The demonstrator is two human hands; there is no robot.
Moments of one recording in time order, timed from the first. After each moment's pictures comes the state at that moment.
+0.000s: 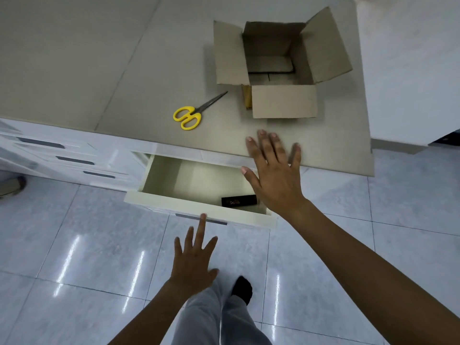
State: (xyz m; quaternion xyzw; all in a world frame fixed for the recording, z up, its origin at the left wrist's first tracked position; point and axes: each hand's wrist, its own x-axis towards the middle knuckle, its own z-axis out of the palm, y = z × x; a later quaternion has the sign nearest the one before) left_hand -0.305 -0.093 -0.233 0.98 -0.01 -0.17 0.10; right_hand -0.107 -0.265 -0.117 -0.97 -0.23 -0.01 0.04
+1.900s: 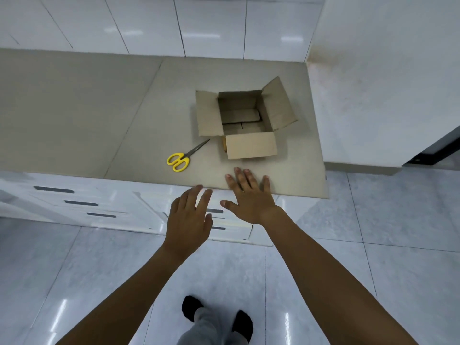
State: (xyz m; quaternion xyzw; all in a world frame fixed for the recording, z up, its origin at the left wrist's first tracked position) left_hand -0.186 -0.097 -0.087 0.99 -0.04 0.11 0.07; right_hand -0.092 -0.270 -0.082 -0.95 -0.25 0.18 0.04
